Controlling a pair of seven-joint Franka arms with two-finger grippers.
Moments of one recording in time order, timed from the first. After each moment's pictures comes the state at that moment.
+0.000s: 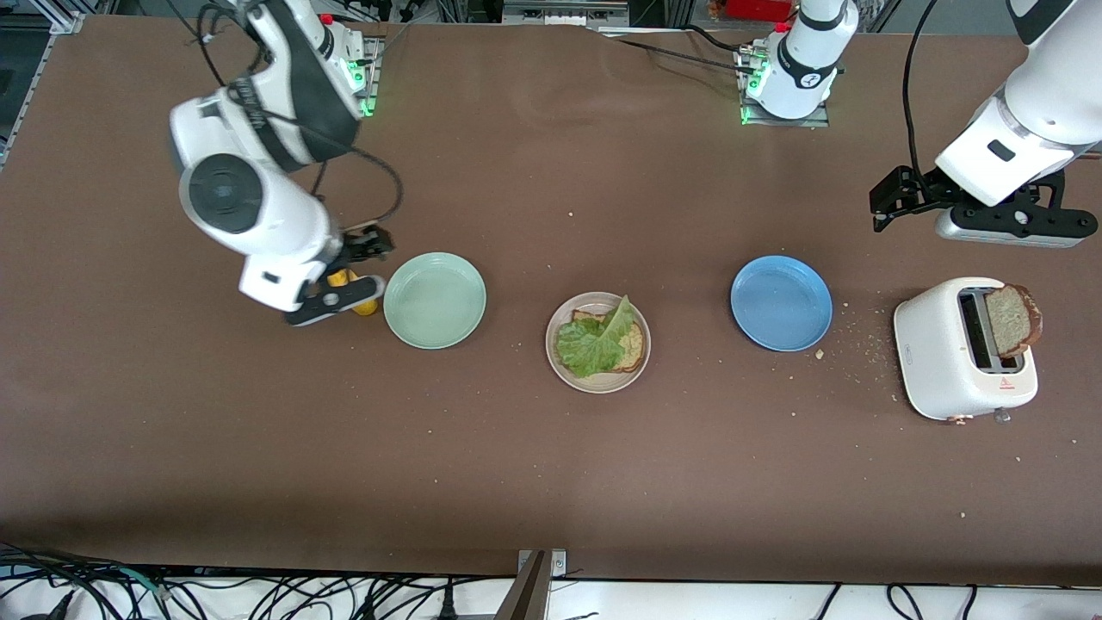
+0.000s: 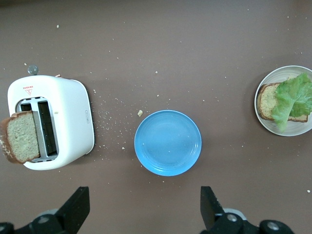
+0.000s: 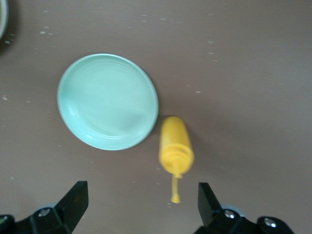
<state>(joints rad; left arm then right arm) 0.03 0.00 -0.18 -1.66 0.05 1.66 -0.05 0.07 0.31 0.29 -1.62 -0.07 1.72 -0.01</state>
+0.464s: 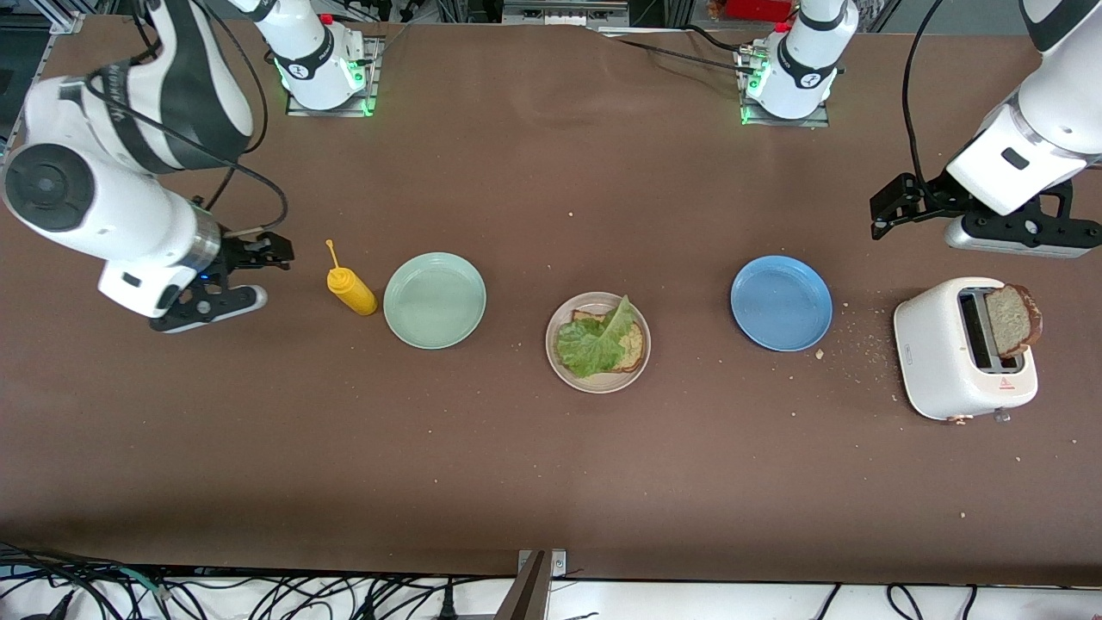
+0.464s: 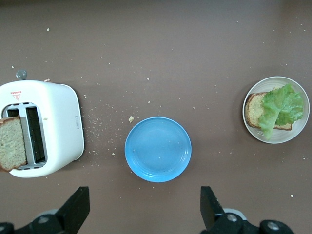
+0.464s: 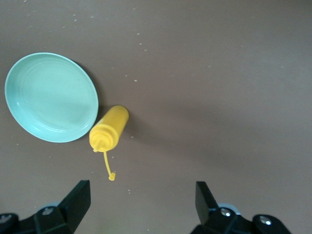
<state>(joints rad) 0.04 0.03 -0.17 -1.61 0.01 1.66 -0.05 0.06 0.23 0.12 -1.63 -0.07 1.69 -0.09</state>
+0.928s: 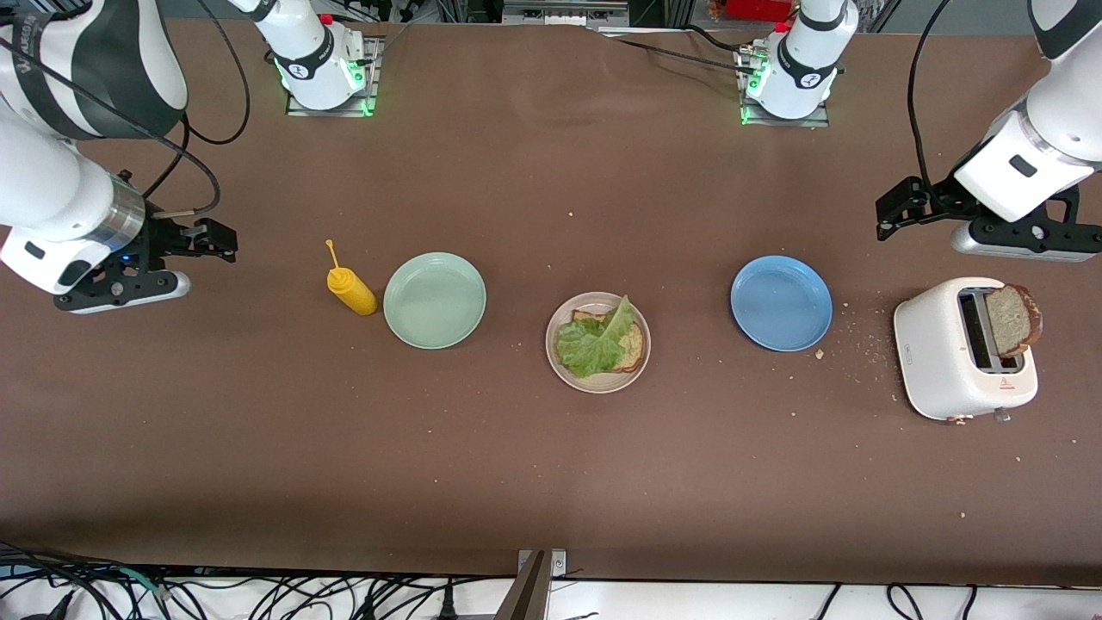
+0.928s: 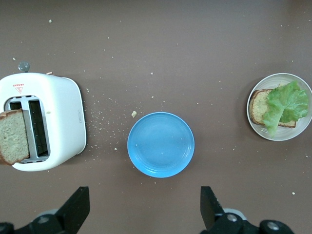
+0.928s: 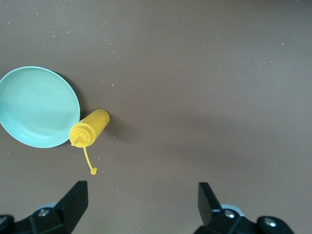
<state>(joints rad) 0.05 0.04 -0.17 -1.60 0.01 1.64 -0.05 0.06 0.16 0.05 -1.63 -0.08 1.68 -0.09</state>
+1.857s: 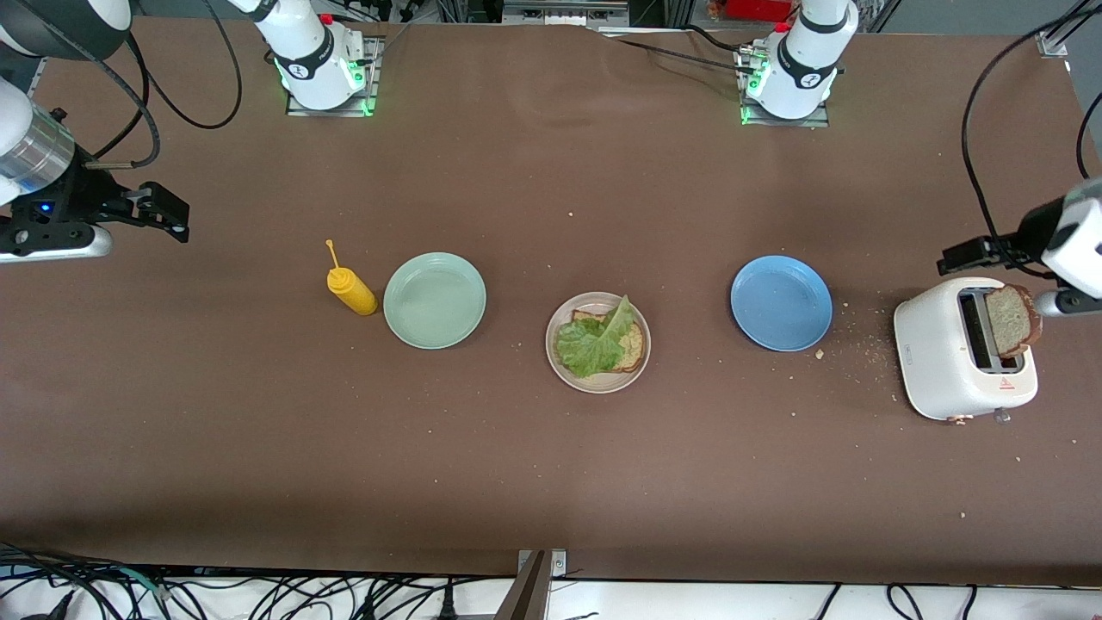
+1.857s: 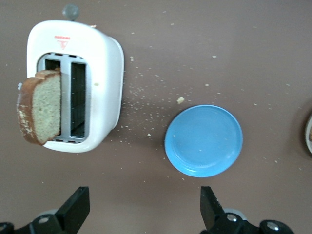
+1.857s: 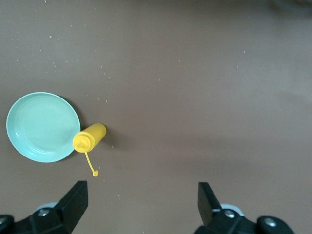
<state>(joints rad) 0.28 0.21 -0.16 -1.60 0.03 1.65 -0.04 0.06 0.04 0.01 -1.62 -0.08 1.65 -0.02</state>
